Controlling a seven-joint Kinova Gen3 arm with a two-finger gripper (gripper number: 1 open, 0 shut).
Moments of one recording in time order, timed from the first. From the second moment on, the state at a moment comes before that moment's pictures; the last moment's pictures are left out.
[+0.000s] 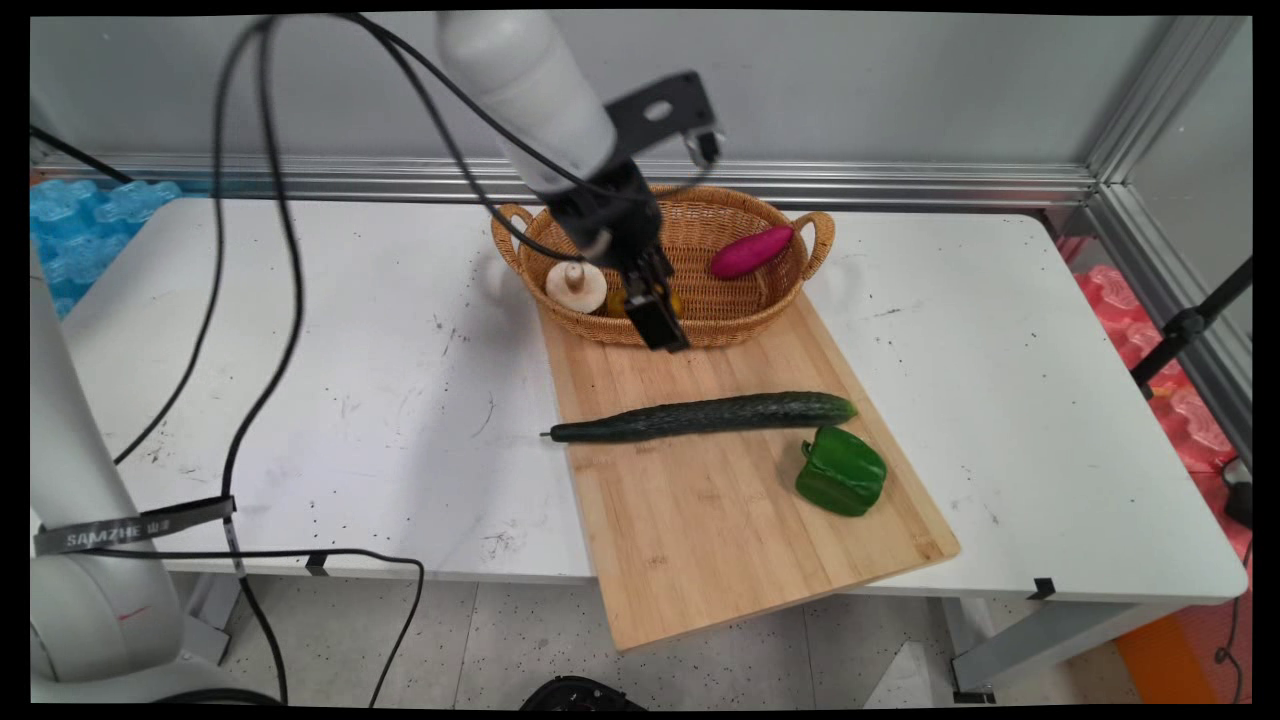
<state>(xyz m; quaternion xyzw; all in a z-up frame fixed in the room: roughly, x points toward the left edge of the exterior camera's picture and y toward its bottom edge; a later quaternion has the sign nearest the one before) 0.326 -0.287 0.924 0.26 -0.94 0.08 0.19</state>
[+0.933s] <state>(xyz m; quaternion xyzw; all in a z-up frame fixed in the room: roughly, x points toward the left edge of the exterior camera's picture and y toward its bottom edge) 0.466 -0.299 0.969 0.27 -0.93 0.10 0.21</state>
